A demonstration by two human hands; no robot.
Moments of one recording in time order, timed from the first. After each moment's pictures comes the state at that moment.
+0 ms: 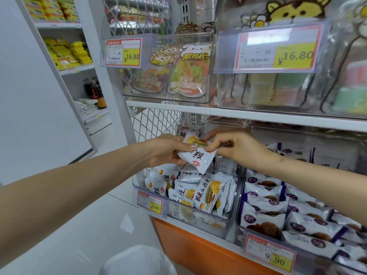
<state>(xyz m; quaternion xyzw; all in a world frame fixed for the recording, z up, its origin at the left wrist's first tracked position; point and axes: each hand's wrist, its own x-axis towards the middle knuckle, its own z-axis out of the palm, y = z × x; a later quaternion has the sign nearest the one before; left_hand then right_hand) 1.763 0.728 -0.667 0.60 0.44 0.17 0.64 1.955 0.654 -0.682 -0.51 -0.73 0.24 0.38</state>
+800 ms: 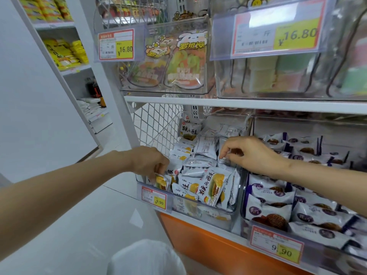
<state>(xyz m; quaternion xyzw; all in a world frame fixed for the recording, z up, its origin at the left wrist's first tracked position) 1.714 0.754 -0.692 0.91 0.35 -0.24 0.01 1.977 0.649 -0.718 -0.57 -0.76 0.14 0.28</state>
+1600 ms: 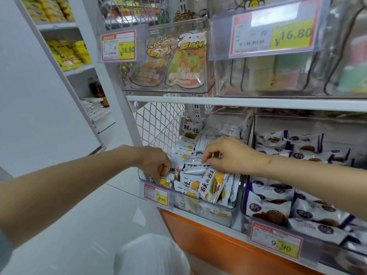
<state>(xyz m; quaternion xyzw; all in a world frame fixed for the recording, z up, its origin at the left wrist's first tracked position) 1.722 0.756 -0.695 0.90 0.34 -0.29 0.04 1.938 0.651 -0.703 -0.55 -0.79 0.16 0.21</state>
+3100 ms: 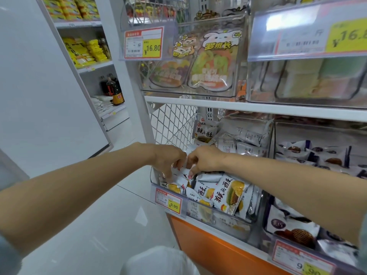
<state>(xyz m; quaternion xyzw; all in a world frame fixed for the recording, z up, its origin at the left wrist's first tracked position) 1.724 0.770 -0.691 0.90 0.35 -0.25 0.03 1.874 0.751 -0.739 -0.58 -0.79 0.17 0.06</state>
